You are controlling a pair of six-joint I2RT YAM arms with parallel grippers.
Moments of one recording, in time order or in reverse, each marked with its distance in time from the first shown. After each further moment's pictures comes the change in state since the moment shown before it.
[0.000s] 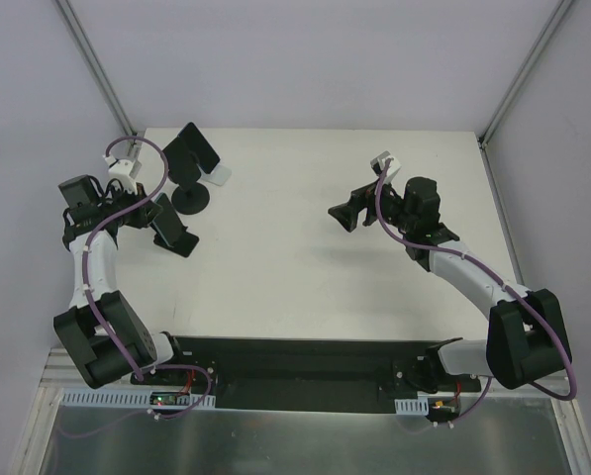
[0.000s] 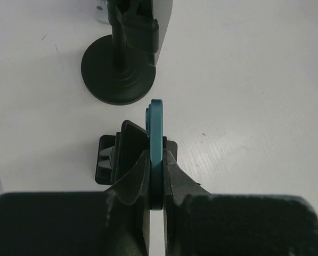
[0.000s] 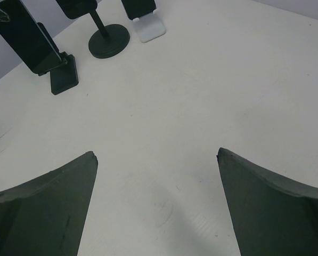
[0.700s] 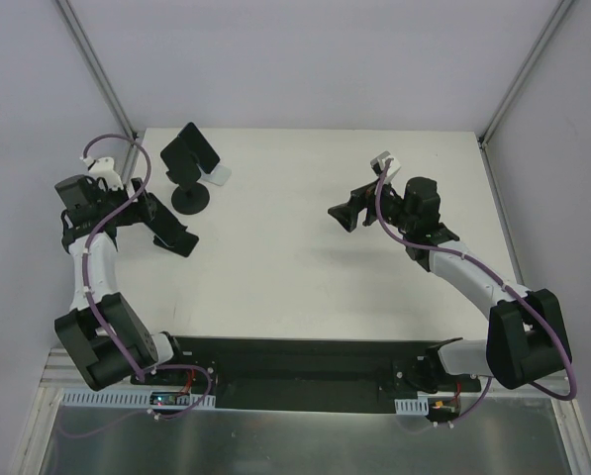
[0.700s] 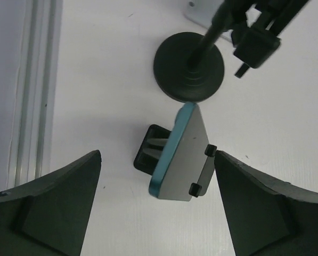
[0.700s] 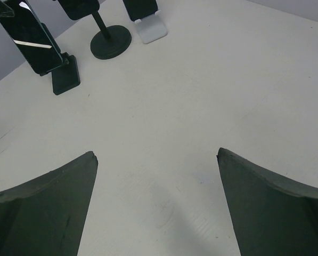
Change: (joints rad) left arm 0.013 0.005 -0.010 0.071 -0.261 -0.146; right arm 0.000 0.000 -0.001 0.008 -0.008 0.000
